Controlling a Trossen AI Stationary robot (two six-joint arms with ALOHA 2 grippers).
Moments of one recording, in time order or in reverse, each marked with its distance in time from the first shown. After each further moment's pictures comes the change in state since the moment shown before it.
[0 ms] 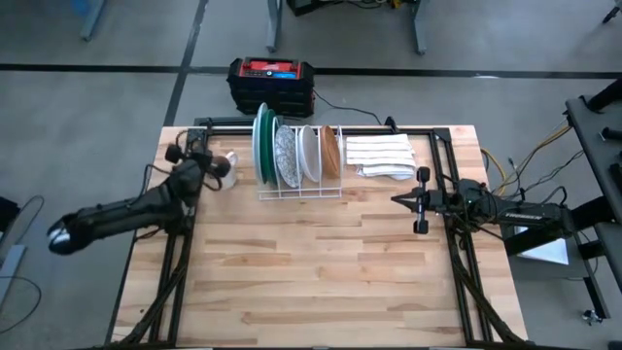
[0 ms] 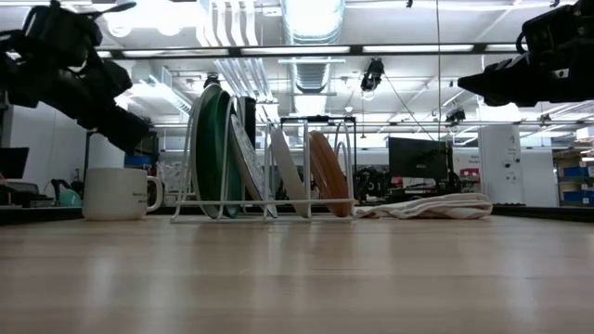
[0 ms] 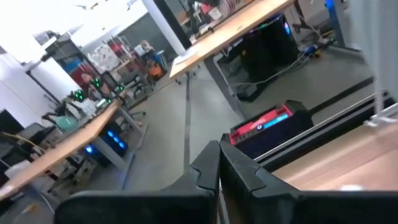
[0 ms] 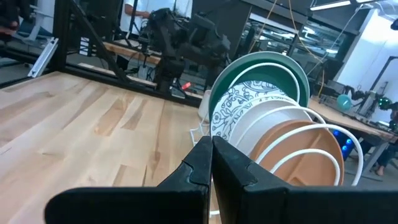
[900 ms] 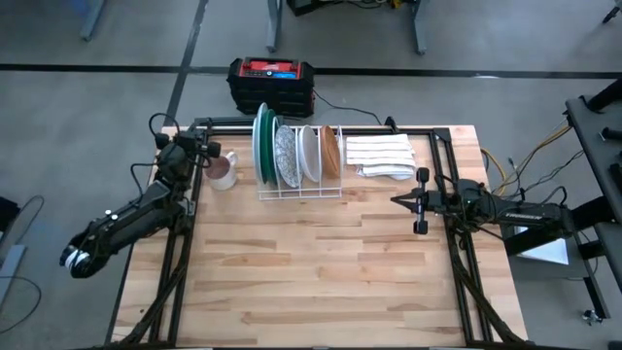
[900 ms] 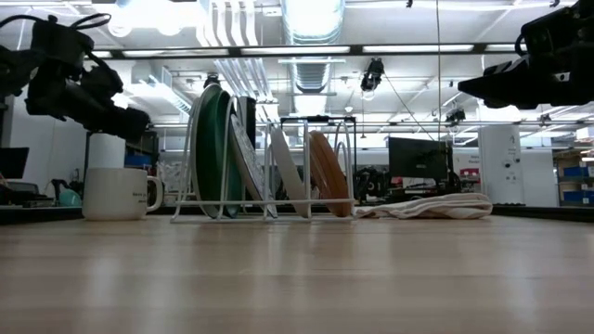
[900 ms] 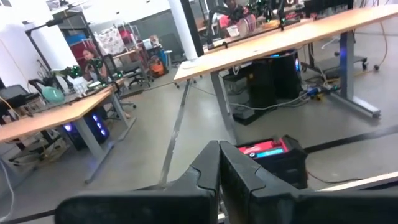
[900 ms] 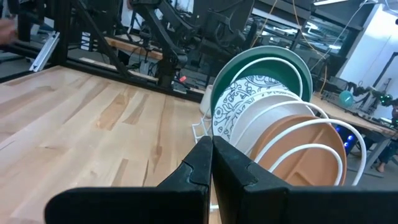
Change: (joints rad) left arm 0.556 0.098 -0.005 0.270 0.531 -0.089; right arm 0.000 0.001 0.001 -0.022 -0.001 -0.003
